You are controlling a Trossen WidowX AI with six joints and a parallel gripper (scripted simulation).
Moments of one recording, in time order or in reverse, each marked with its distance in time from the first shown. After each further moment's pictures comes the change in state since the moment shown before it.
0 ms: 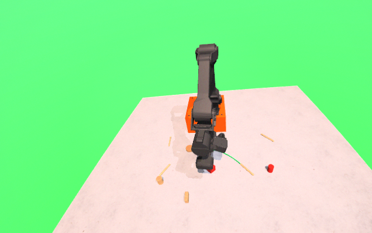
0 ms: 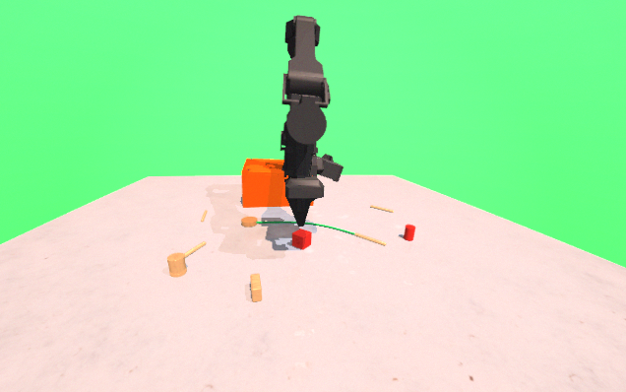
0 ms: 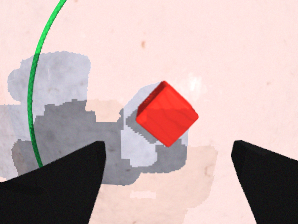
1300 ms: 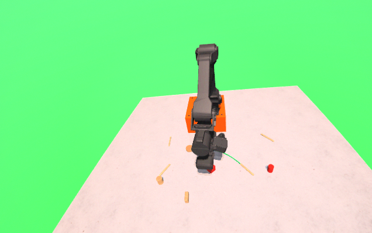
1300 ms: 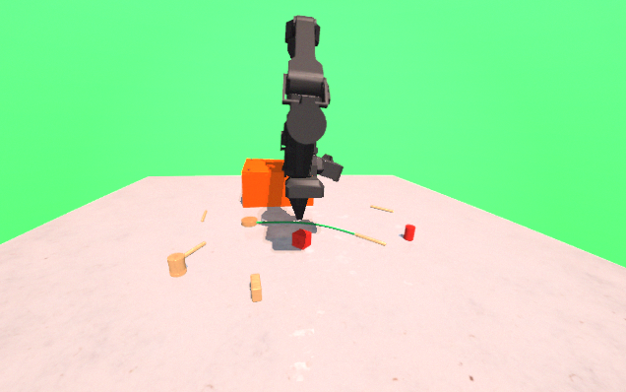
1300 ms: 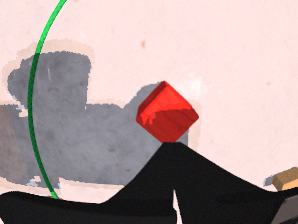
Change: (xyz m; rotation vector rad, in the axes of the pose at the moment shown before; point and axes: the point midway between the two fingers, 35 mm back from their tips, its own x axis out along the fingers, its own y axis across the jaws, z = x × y) arm 0.000 0.000 0.000 0.000 0.000 0.000
